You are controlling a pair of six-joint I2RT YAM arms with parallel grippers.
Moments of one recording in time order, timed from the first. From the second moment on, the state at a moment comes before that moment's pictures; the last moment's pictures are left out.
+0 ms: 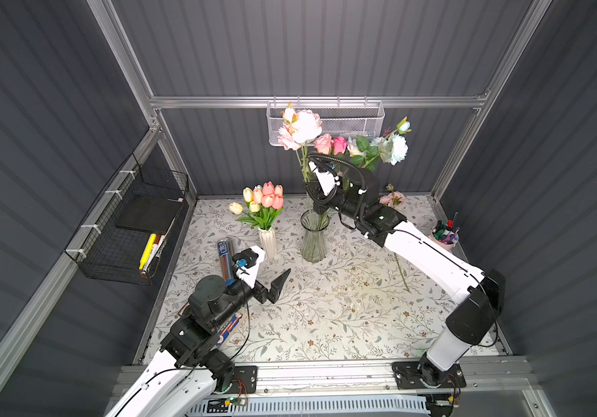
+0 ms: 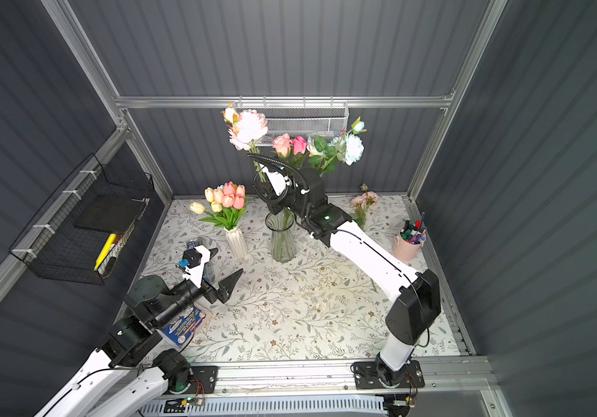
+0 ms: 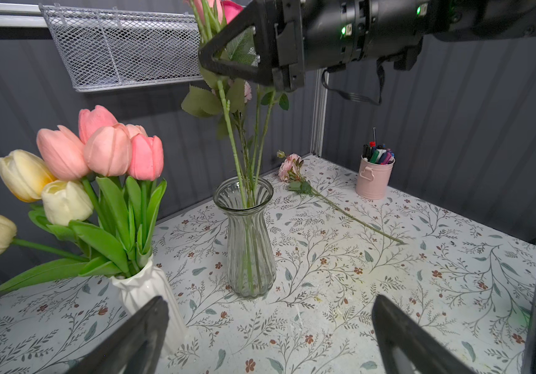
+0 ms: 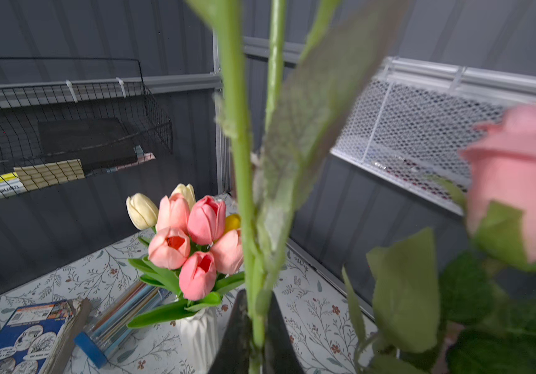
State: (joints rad) left arm -0.67 0.54 0.66 -0.22 0.07 0.06; right arm 0.68 1.69 1.70 -0.09 -0.17 -0.11
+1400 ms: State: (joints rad) left arm -0.80 0.77 0.76 -0.21 0.20 0.21; right arm 0.24 1.01 1.16 -0.49 0.24 0.06
